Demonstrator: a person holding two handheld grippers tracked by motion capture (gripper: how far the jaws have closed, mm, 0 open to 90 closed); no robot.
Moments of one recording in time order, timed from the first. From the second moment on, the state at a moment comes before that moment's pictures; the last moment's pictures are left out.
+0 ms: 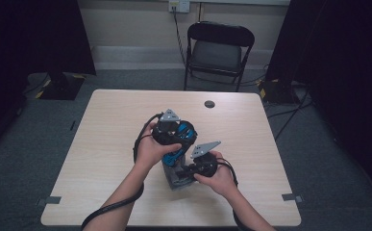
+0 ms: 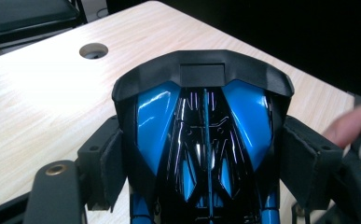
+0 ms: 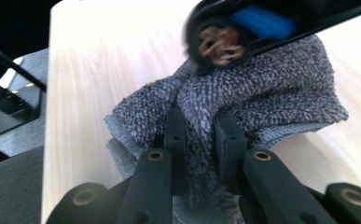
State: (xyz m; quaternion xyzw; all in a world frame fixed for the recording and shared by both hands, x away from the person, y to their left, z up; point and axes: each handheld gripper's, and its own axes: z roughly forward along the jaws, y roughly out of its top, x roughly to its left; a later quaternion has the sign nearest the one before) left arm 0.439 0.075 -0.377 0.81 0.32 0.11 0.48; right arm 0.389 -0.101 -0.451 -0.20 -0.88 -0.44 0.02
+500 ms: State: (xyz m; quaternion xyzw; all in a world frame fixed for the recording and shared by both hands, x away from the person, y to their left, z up) left arm 0.440 0.107 -0.379 0.82 0.33 0.12 0.46; right arm 0.399 -0.142 -0.448 -0.24 -0.88 -0.40 -0.02
